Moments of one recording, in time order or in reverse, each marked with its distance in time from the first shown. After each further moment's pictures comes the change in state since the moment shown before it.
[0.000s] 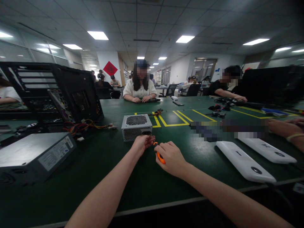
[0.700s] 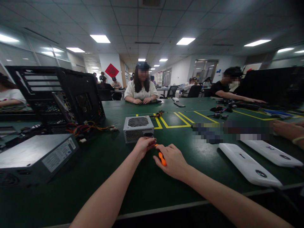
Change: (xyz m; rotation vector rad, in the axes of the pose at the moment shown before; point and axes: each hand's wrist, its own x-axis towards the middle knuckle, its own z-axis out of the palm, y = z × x) left_hand -0.002 0.000 0.000 0.082 -0.028 0.025; right_hand 0.002 -0.005 0.000 0.064 -0.011 0.068
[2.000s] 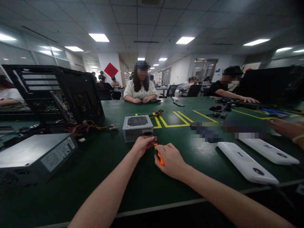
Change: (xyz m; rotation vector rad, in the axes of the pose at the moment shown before) left_hand 0.003 -0.001 -0.001 -0.041 -0.019 -0.014; right_hand -0.001 -0.001 0.004 -0.049 -0.002 -0.018
